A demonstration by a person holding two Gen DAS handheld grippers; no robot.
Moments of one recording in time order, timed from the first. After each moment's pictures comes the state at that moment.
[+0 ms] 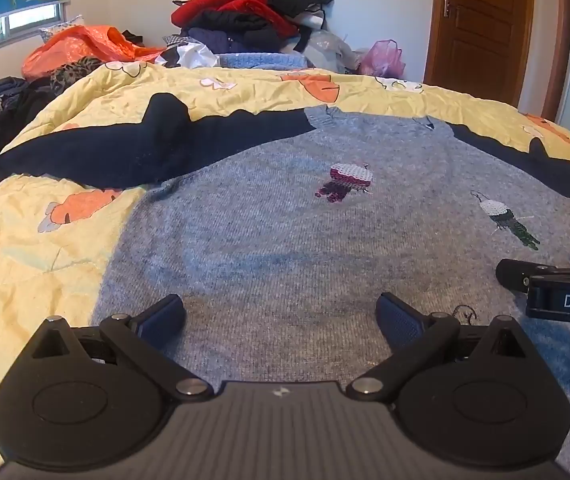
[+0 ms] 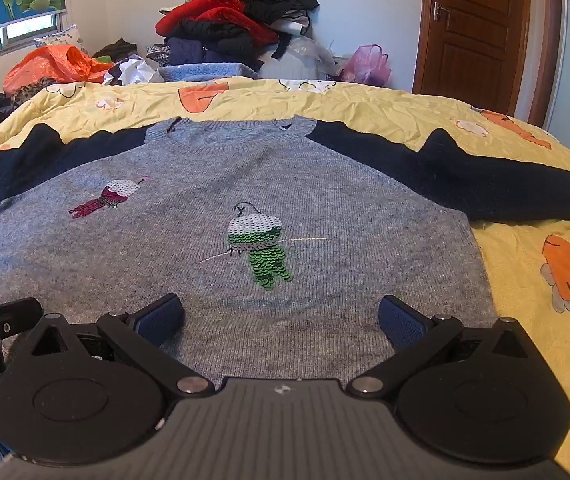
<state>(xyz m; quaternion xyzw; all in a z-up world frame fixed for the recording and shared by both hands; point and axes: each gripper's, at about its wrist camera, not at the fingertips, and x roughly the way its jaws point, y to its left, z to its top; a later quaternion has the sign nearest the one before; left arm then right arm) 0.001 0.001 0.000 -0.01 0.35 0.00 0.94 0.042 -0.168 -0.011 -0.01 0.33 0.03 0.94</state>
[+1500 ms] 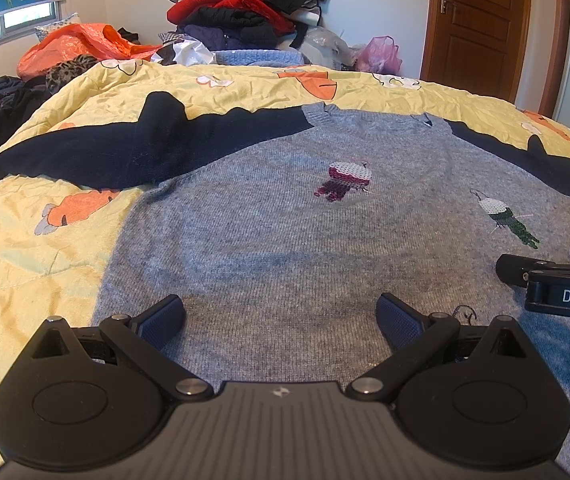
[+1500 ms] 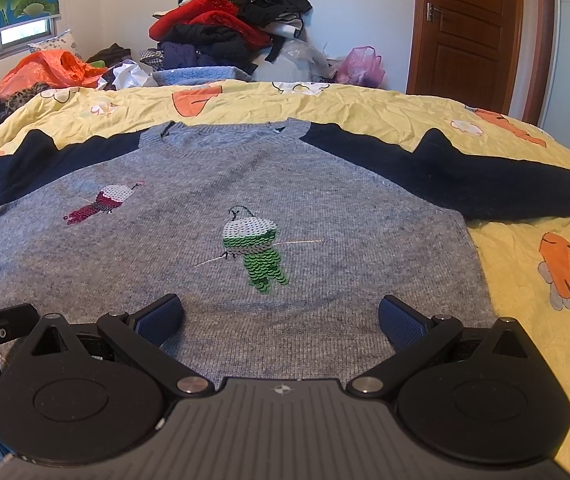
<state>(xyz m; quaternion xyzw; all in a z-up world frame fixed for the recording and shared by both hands) 0.005 0.001 0.001 0.00 0.36 0.00 0.93 0.043 -0.169 -0.011 0.00 0.33 0.02 0.94</state>
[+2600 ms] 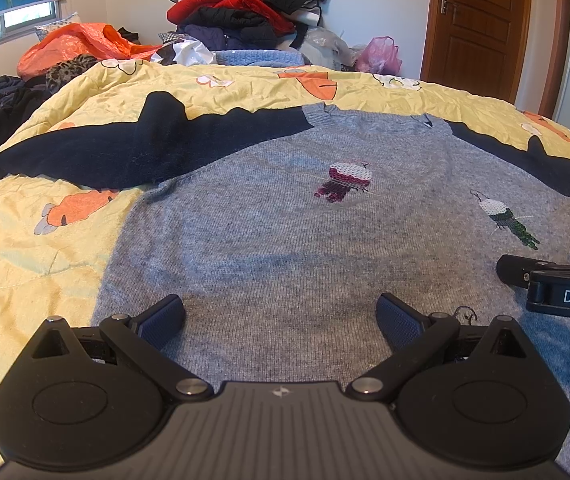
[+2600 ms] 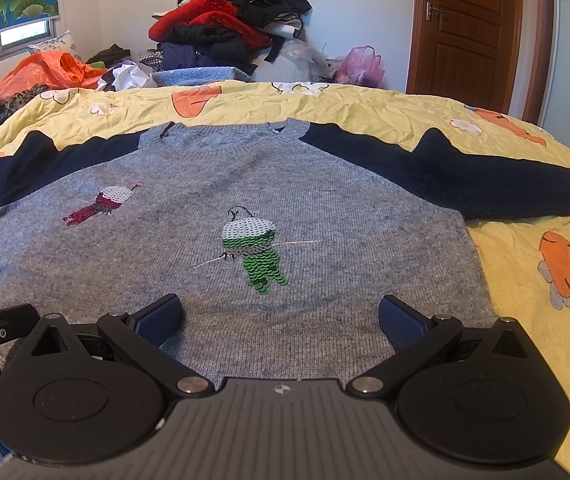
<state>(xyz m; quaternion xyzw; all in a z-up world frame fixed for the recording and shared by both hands) 0.006 0.000 0.001 0.00 0.35 0.00 0.93 0.043 -0.170 -0.012 0.00 0.33 0.02 0.94</state>
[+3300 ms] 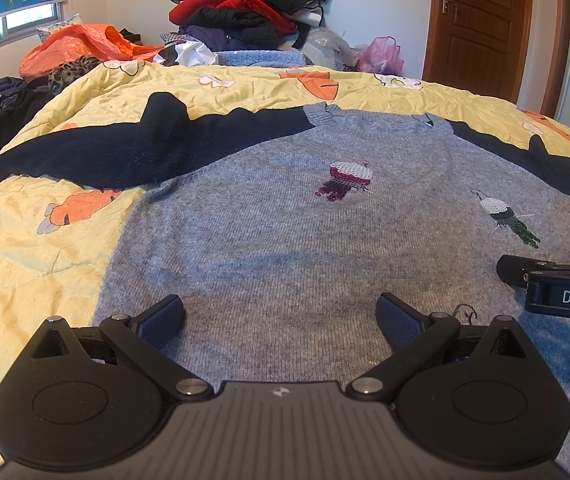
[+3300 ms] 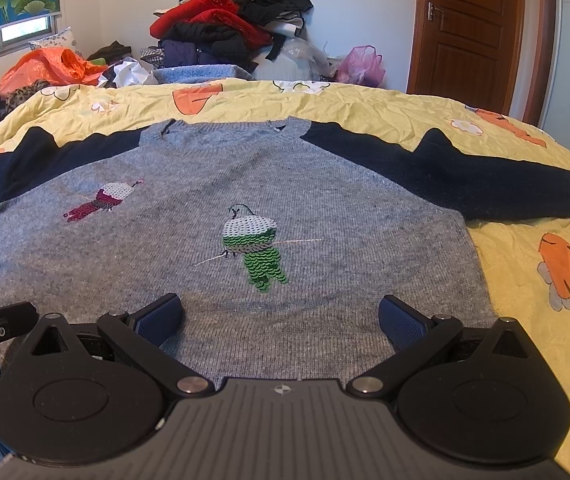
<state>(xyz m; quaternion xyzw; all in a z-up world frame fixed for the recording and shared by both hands) 0.006 0.001 0.002 0.00 0.35 0.00 0.94 0.043 -0.169 -0.012 -0.01 0.33 0.02 0.94</state>
